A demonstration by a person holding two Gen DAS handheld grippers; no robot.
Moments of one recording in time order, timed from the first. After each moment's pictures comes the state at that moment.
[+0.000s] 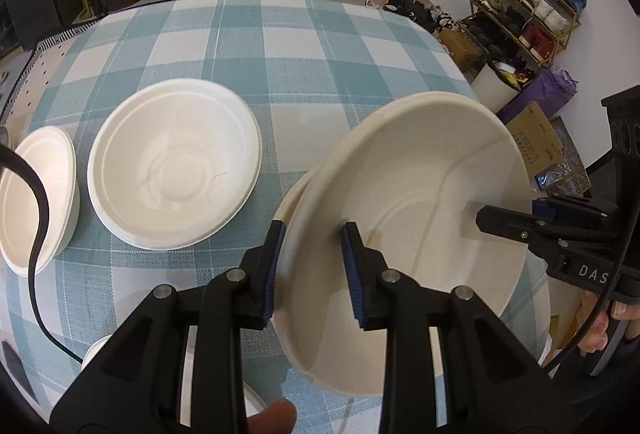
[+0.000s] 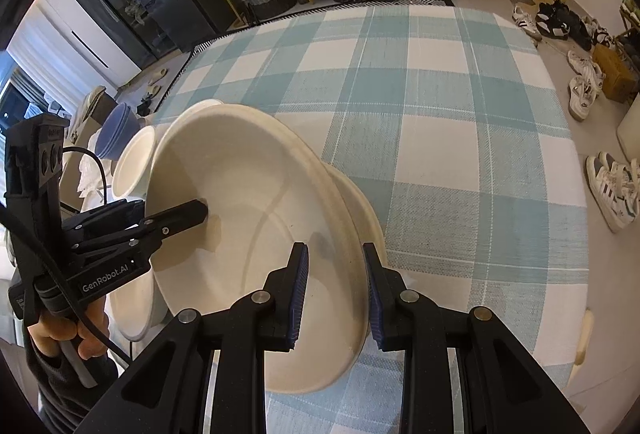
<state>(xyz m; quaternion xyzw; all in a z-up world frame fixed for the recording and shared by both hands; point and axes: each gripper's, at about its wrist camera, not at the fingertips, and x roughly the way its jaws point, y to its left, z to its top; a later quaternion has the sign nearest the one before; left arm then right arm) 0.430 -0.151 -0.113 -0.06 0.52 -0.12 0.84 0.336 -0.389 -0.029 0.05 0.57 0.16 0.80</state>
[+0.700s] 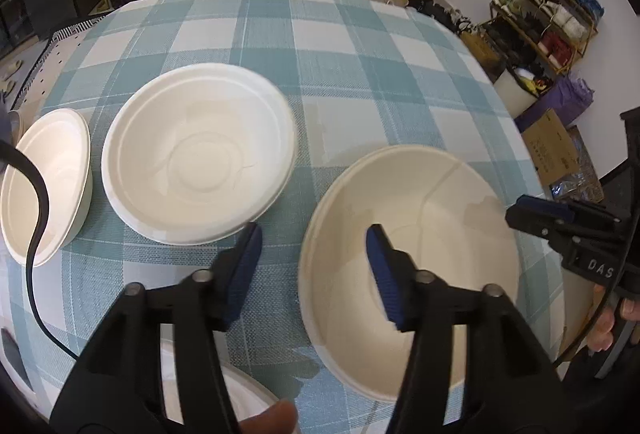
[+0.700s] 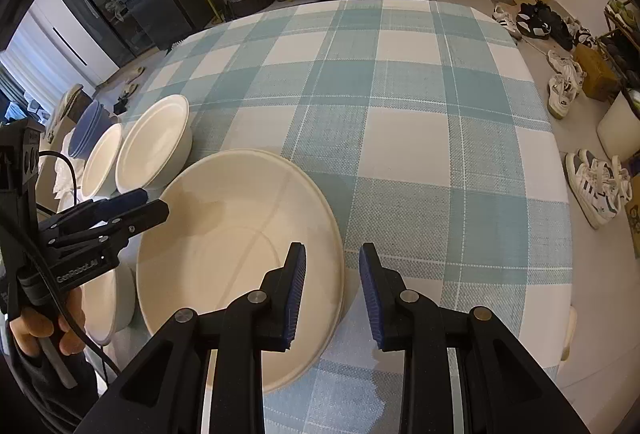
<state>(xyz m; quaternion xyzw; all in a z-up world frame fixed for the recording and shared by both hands) 0.435 -0.135 -0.129 -0.07 0.52 -0.09 0.84 0.337 -0.402 -0.038 0.03 0.57 0.13 0.81</state>
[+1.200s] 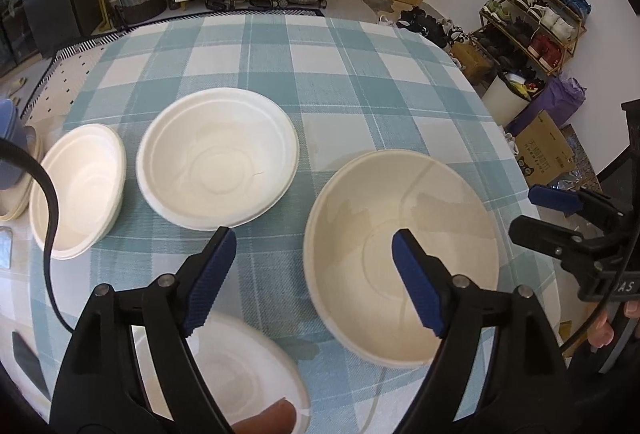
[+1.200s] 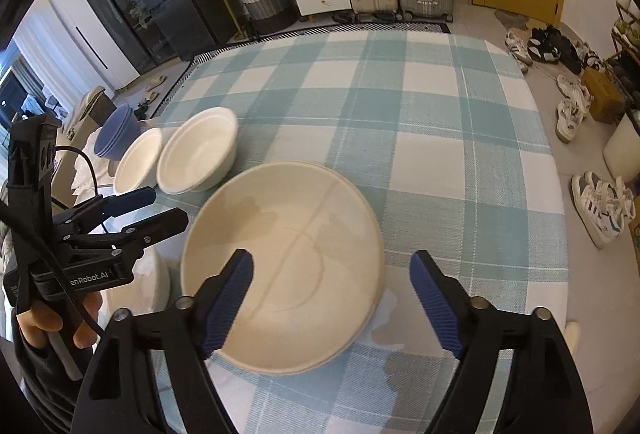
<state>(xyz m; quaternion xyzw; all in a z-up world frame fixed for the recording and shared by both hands) 0.398 -0.125 -0.090 -0.05 0.49 -0.09 0.86 0.306 -0.380 0.000 0.02 0.53 0.16 0.83</state>
